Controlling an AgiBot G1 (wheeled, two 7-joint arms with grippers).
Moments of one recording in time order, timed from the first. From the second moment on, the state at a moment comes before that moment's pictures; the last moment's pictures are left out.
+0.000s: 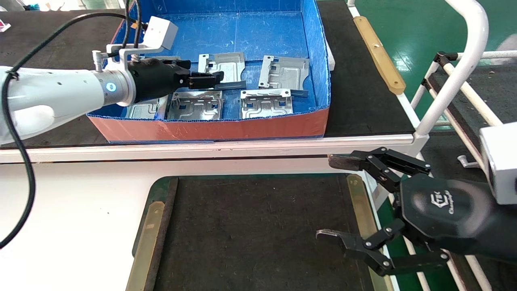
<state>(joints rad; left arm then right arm) -1.76 1.21 0.61 -0.40 1.49 0.73 -0.48 1.07 -0.56 -0.37 1.22 -0.64 -1.42 0.12</state>
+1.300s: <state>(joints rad) -1.76 1.23 0.61 -0.38 1.50 0.71 -0.49 1.07 -0.56 -0.37 1.22 -0.64 -1.42 0.12</state>
